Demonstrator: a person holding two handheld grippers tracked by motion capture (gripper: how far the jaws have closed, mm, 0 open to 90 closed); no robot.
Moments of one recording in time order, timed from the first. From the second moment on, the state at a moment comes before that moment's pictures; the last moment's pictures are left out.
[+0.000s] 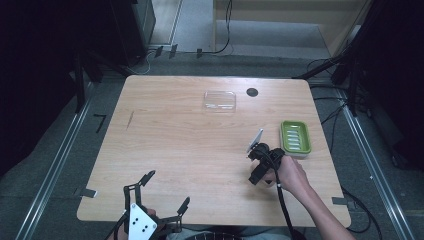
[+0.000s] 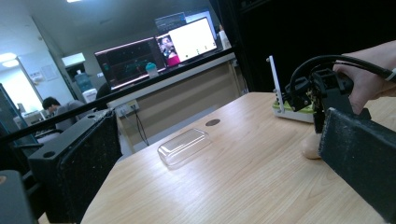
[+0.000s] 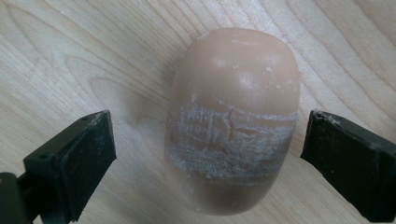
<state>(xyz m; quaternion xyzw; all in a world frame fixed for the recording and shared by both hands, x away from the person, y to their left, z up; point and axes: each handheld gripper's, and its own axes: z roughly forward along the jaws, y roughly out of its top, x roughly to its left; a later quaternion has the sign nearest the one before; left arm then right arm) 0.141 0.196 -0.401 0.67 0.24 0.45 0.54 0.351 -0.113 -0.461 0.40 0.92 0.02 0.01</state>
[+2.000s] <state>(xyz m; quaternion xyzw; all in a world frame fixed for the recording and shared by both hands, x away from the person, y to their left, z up) 0.140 0.197 -0.401 0.66 0.24 0.45 0.54 0.357 -0.125 -0.455 0.42 0.91 0.01 0.01</state>
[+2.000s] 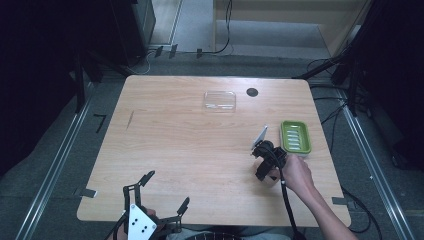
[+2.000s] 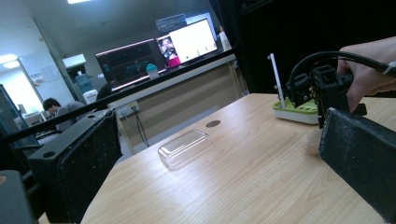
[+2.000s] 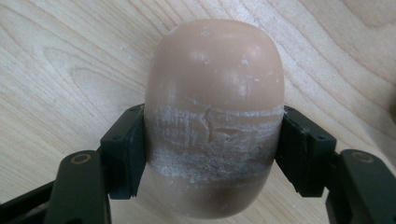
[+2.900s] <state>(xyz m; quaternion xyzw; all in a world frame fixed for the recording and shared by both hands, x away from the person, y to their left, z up) 0.140 0.197 -0.401 0.66 0.24 0.45 0.54 0.355 -0.148 -0.445 0.43 0.90 0.01 0.01</state>
